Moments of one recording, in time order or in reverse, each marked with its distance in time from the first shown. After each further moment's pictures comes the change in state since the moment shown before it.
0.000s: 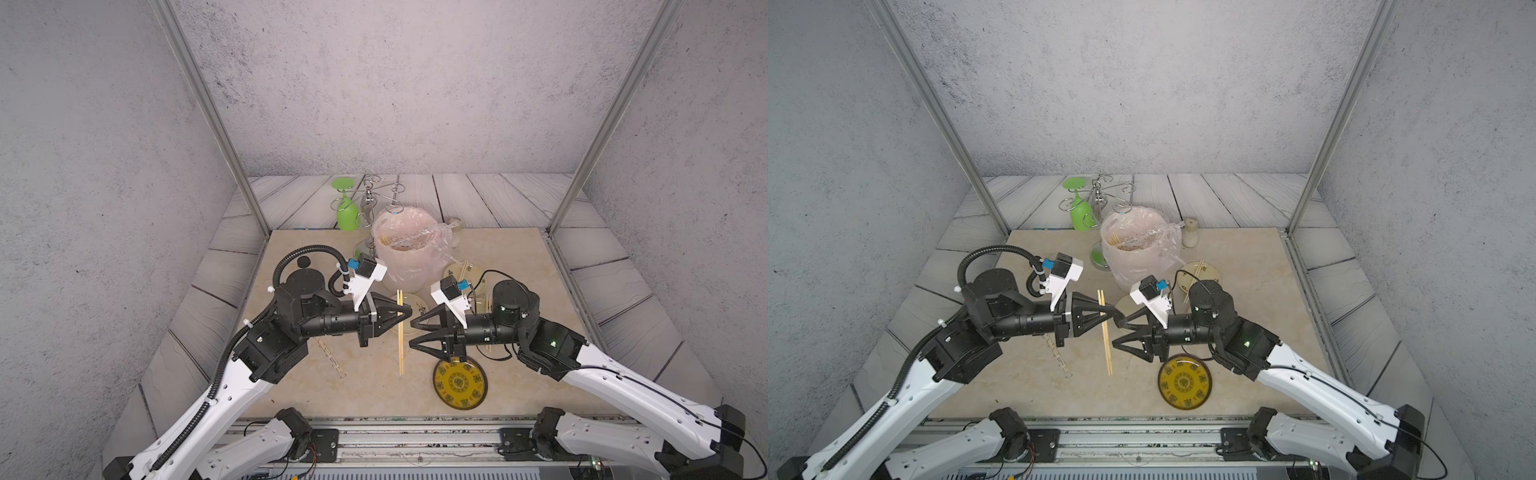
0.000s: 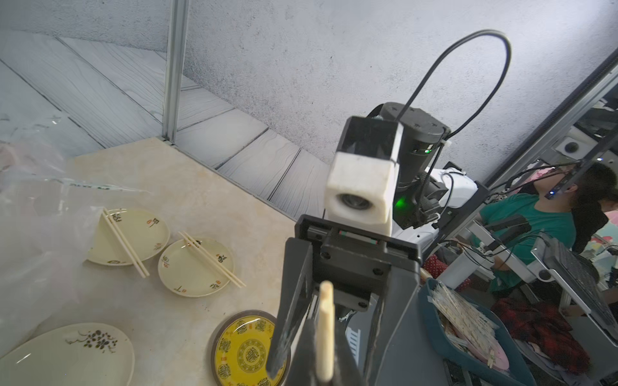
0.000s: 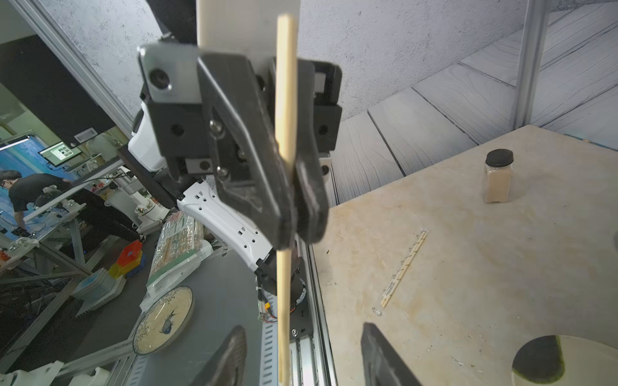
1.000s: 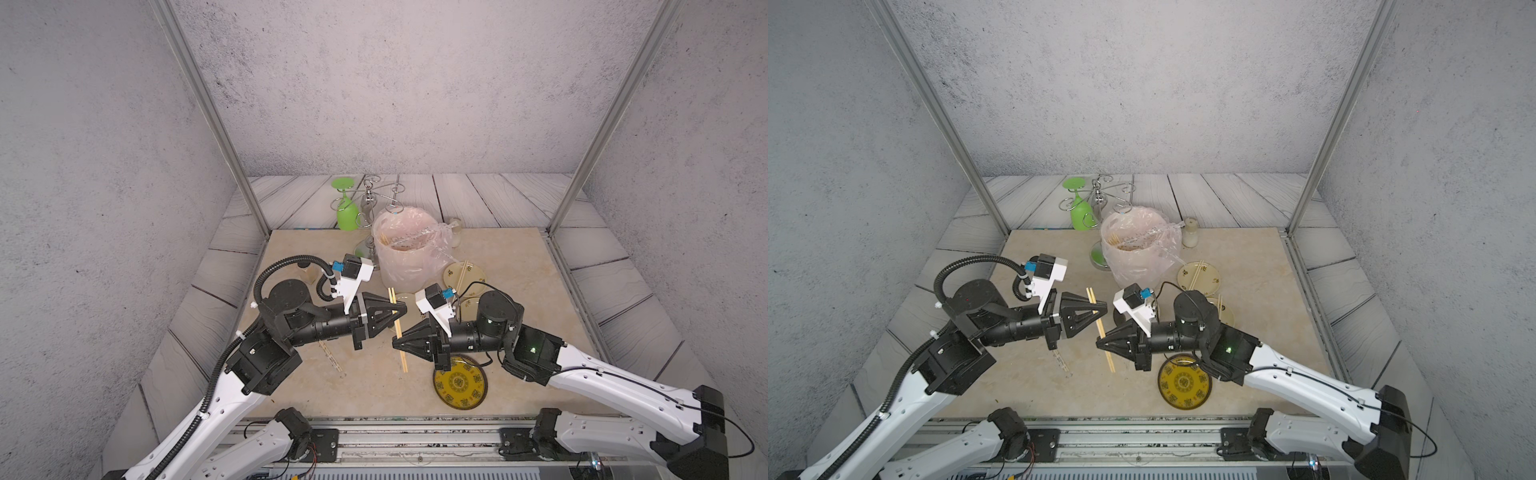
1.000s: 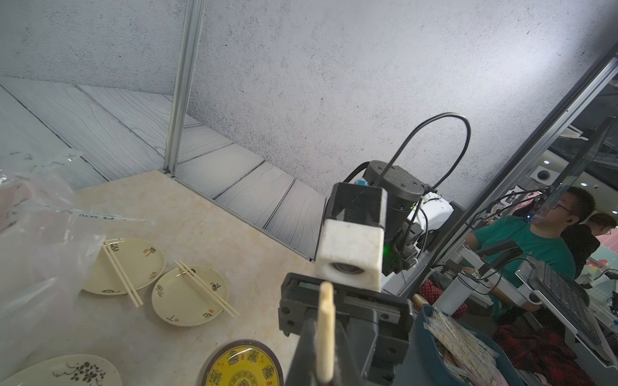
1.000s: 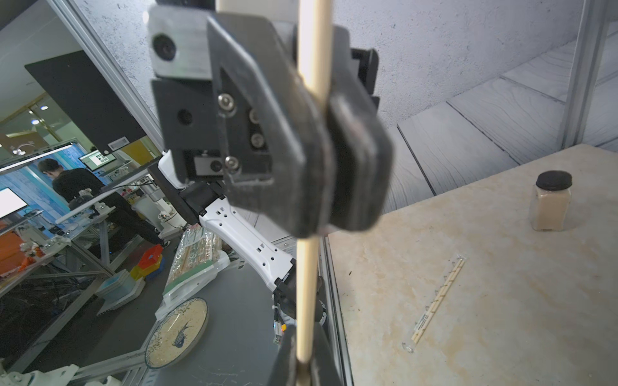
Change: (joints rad) left arm 0.000 -0.078 -0.063 0.128 -0.042 -0.083; right arm 0.116 0.064 -0.043 0.221 0.060 0.082
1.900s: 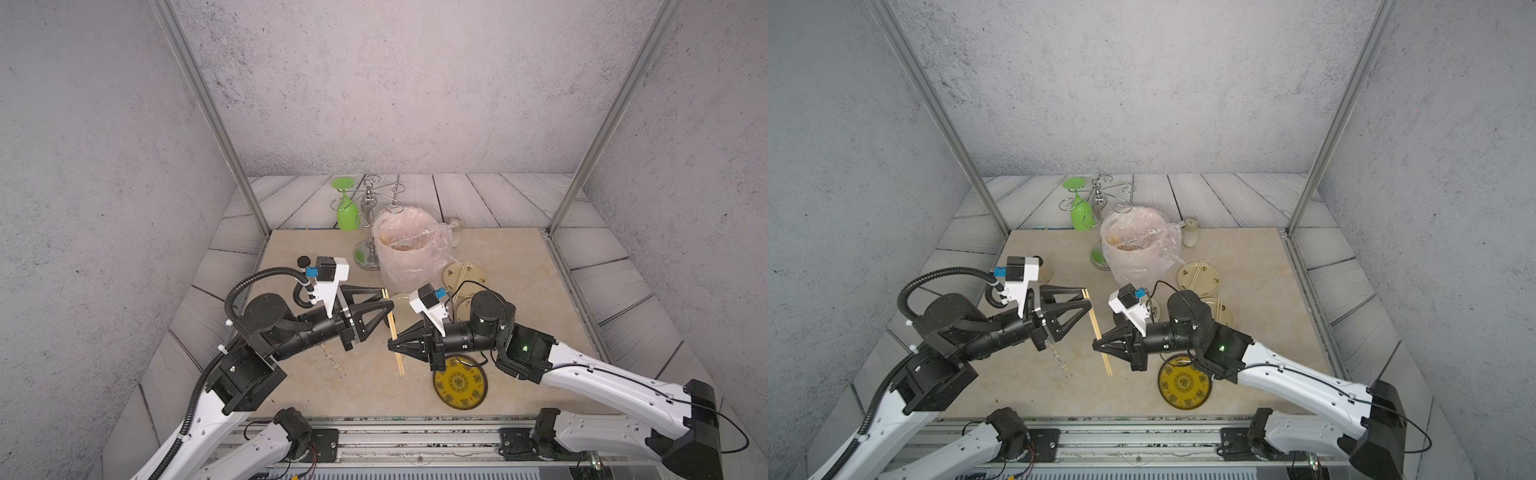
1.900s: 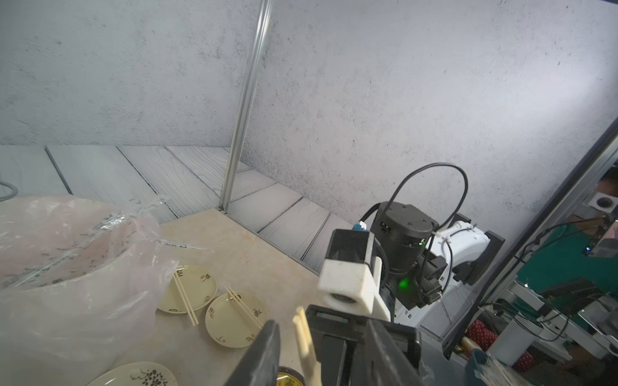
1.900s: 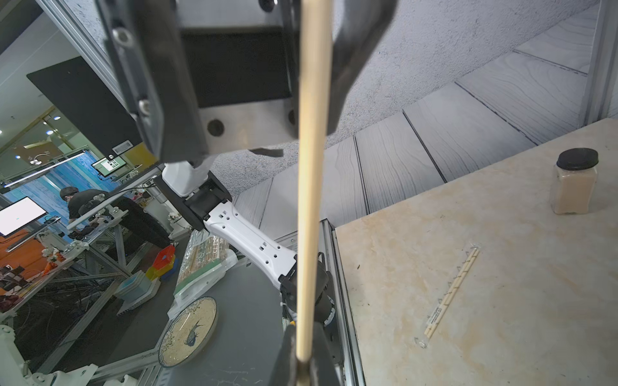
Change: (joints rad) left arm -0.003 -0.113 -0.013 -0.013 -0.229 0.045; right arm 0.003 0.040 -0.001 0.003 -0.023 0.045
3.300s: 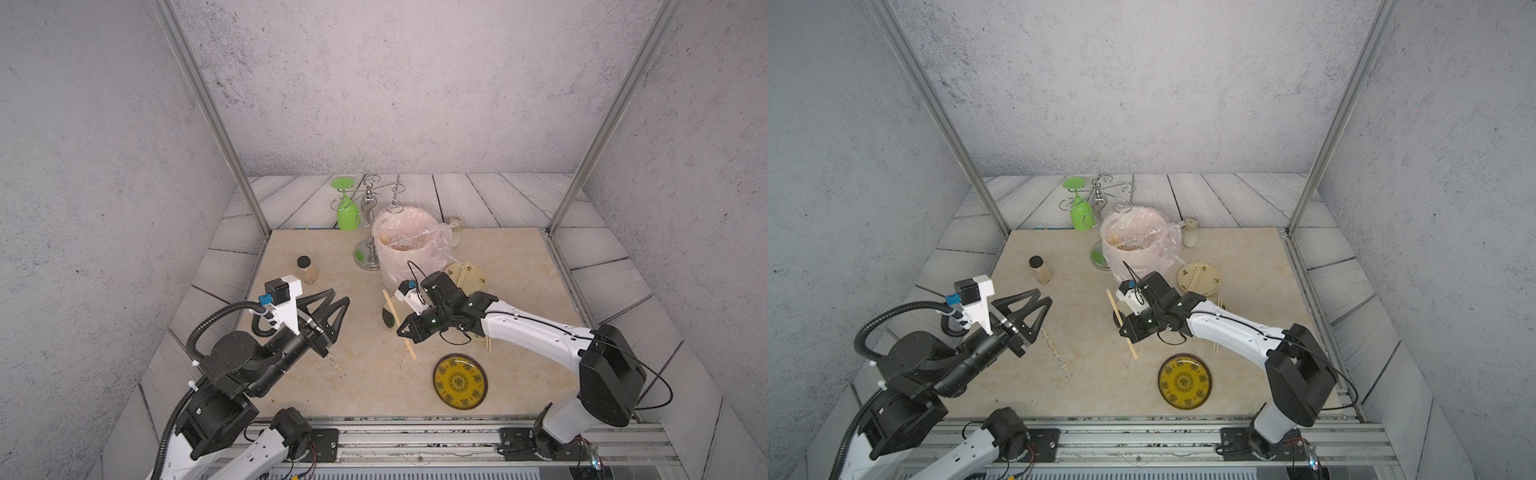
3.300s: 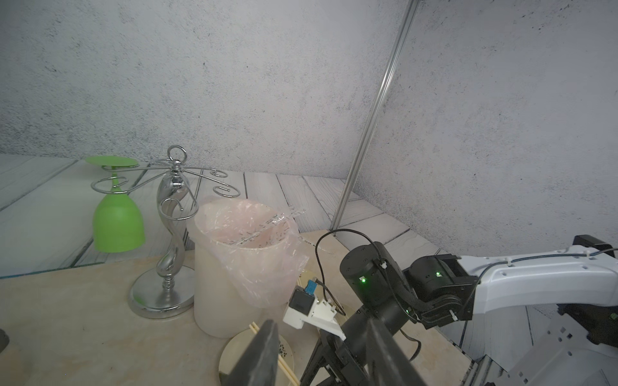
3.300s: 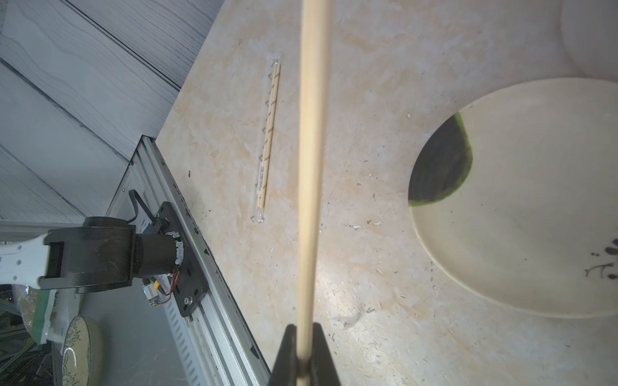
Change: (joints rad) left arm 0.000 -0.246 -0.113 -0.174 -0.461 0.097; right arm -0.212 0.470 0.207 -0.503 0.159 -0.063
